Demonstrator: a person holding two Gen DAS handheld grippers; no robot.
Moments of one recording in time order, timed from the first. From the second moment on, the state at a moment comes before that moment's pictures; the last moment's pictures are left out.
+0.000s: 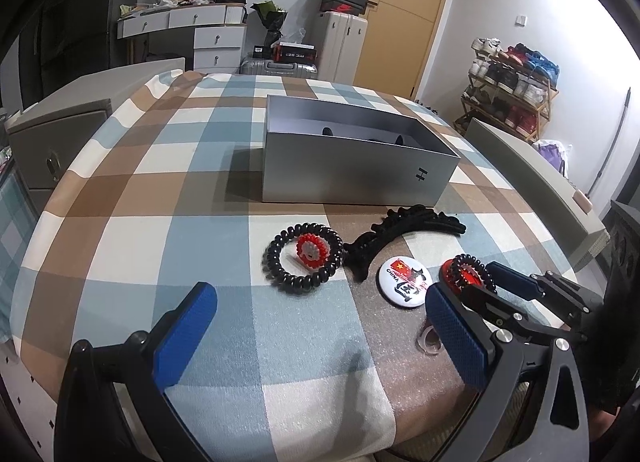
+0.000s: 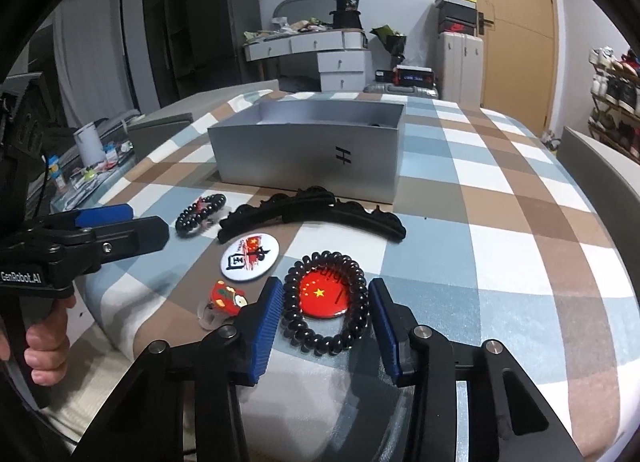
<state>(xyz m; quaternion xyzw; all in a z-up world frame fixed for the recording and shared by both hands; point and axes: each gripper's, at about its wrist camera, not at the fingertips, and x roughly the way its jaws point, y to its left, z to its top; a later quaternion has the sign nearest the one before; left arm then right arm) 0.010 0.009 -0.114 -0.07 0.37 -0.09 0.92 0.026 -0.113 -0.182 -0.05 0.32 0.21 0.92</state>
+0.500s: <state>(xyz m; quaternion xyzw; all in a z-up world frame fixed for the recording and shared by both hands) 0.009 -0.029 -0.115 -0.03 0.38 -0.18 0.91 0.025 -0.150 -0.172 0.04 0.31 0.22 0.93</state>
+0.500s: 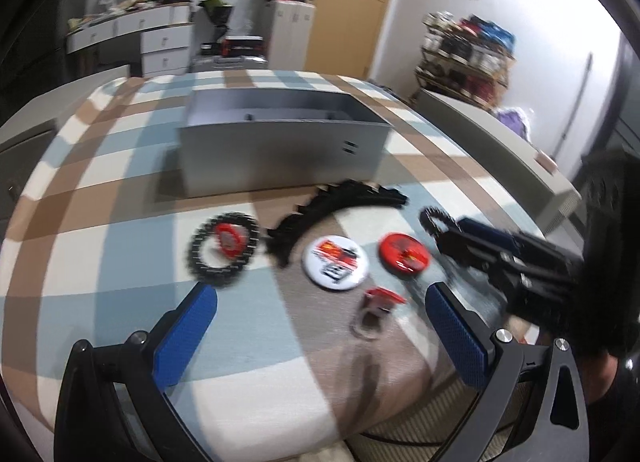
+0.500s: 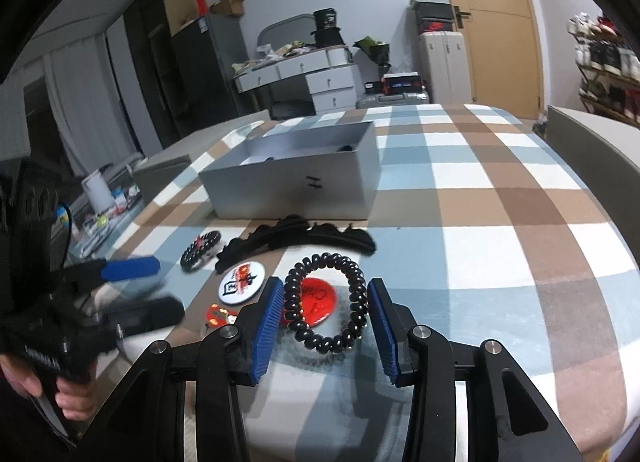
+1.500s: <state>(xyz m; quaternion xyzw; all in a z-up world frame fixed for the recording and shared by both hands) 0.017 -0.059 -0.122 0.04 0.44 -0.20 0.88 0.025 -0.166 -0.157 0.04 0.28 0.21 0.94</state>
